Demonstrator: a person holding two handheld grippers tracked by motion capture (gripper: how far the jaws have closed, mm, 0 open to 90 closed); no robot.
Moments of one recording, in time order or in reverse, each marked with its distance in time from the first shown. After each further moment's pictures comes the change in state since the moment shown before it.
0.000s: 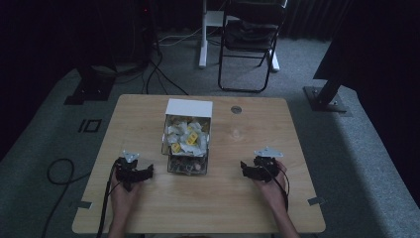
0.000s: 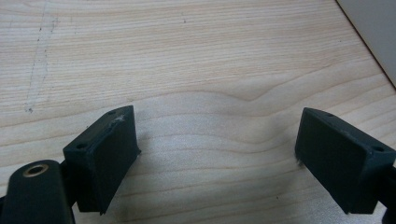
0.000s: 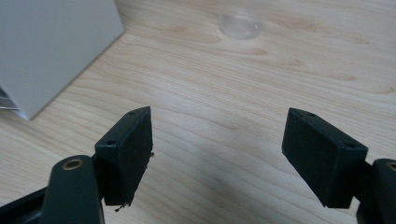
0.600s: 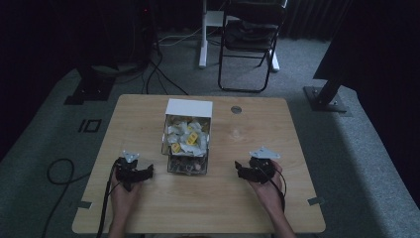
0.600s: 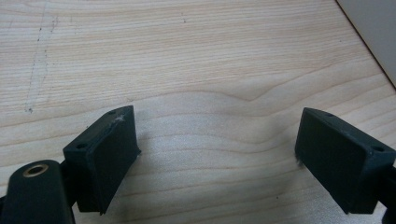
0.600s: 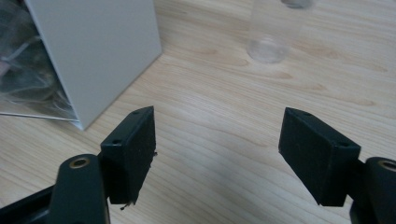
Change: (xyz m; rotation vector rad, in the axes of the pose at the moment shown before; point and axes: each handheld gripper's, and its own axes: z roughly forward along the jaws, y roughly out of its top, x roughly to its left) left arm 0.000 0.000 0.000 0.000 0.000 0.000; right arm 0.022 0.011 -0.016 -0.047 0.045 -0.027
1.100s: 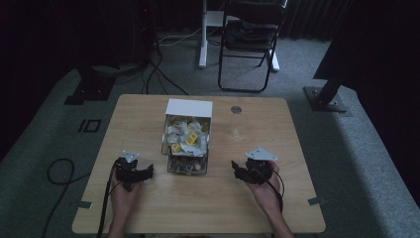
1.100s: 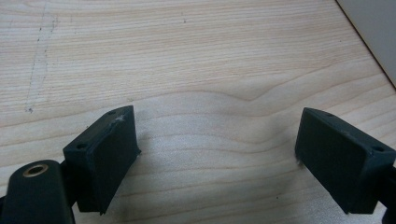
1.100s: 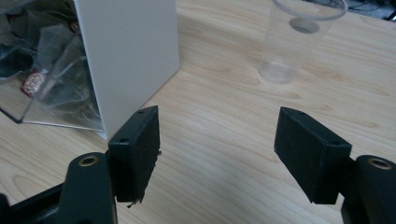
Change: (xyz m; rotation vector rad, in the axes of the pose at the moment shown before) left arm 0.000 0.000 0.000 0.000 0.000 0.000; right arm 0.016 0.009 -0.011 -0.045 0.009 -0.038
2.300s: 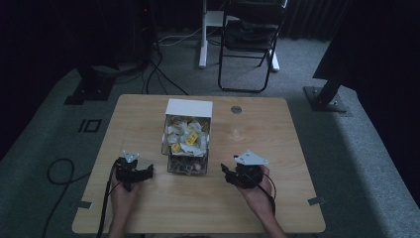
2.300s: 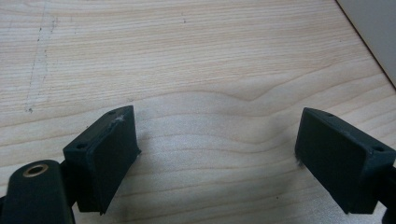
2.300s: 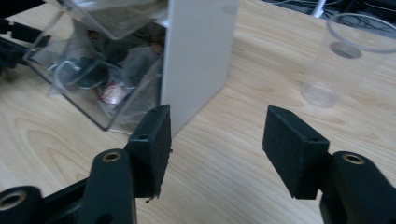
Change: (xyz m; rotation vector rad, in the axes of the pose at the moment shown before) left arm 0.000 0.000 0.000 0.000 0.000 0.000; right arm 0.034 0.009 -0.007 -0.037 0.089 -0.061
